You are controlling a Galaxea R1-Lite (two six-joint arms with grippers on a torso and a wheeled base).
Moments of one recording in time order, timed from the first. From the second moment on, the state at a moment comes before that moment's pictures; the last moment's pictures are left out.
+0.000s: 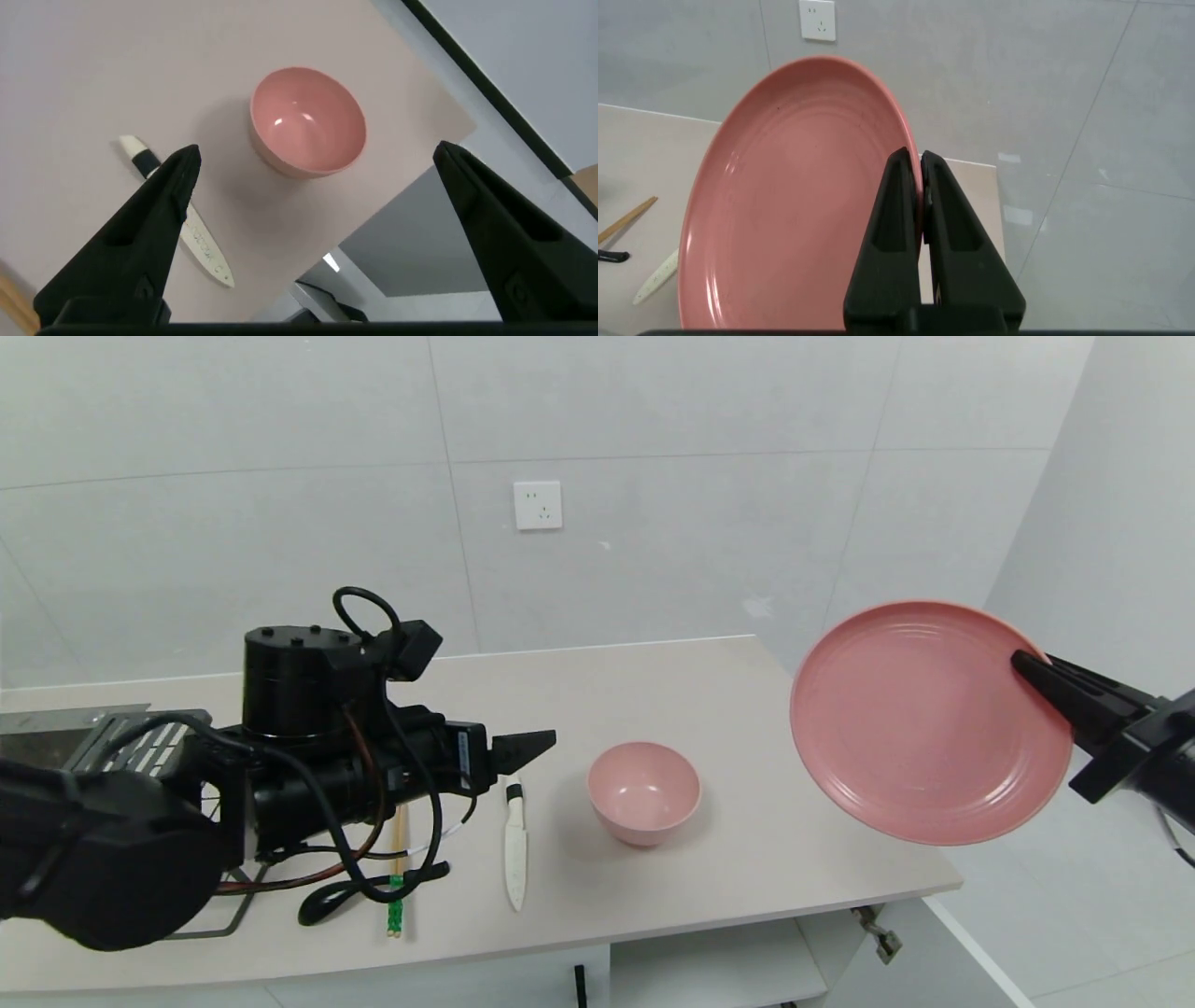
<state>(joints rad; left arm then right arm) -0.49 1.70 -0.70 -0.63 -0.19 -0.28 0.09 1.37 -0.21 -1.28 0.29 -0.03</state>
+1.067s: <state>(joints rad) -0.50 2.05 -0.97 -0.63 -0.19 -0.31 0.09 1.37 -0.21 -1.28 0.29 -0.03</state>
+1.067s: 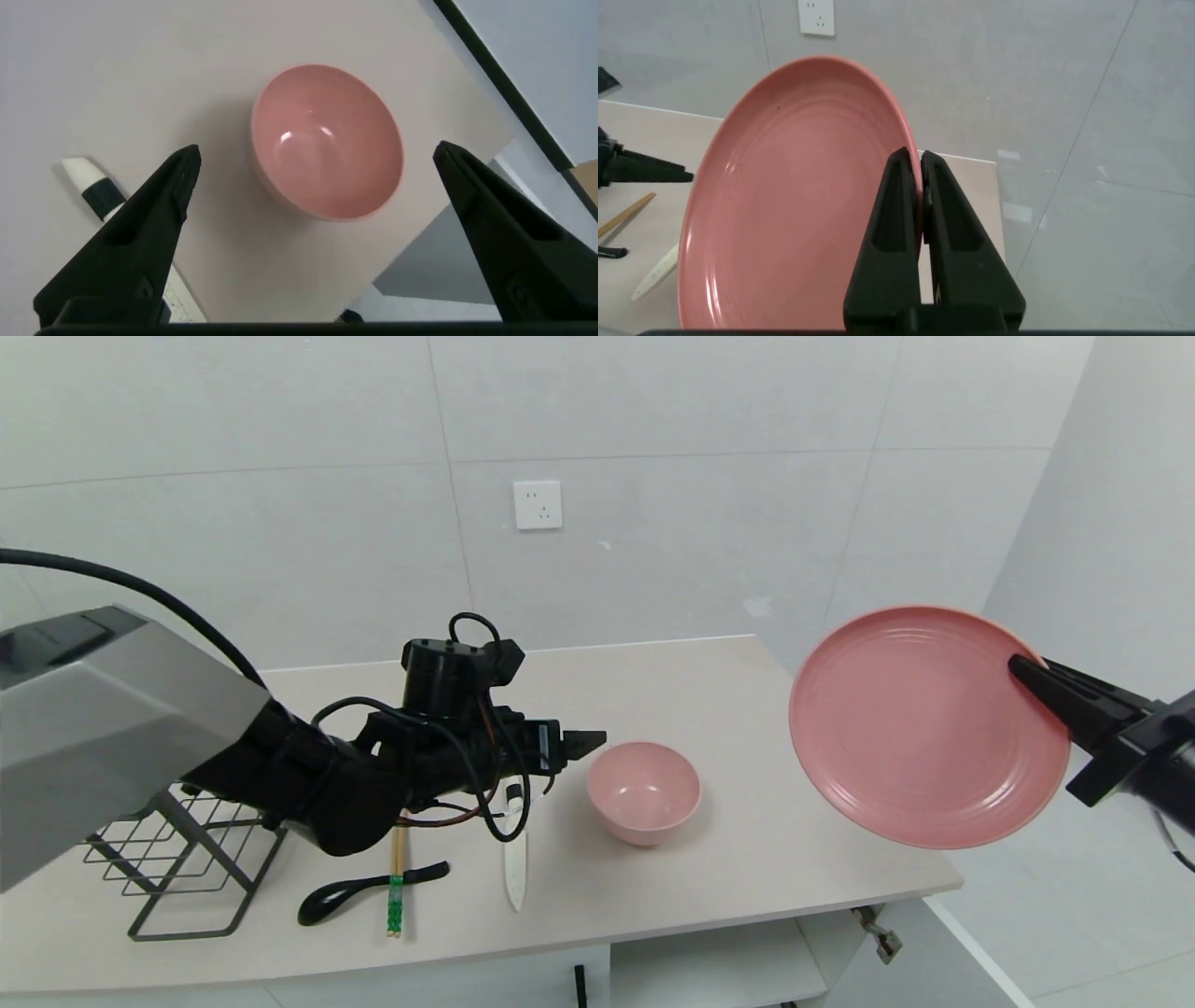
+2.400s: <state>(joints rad) -0.56 2.39 -1.22 -0.62 -0.15 -0.32 0.09 1.38 -0.20 -1.28 0.29 -0.03</state>
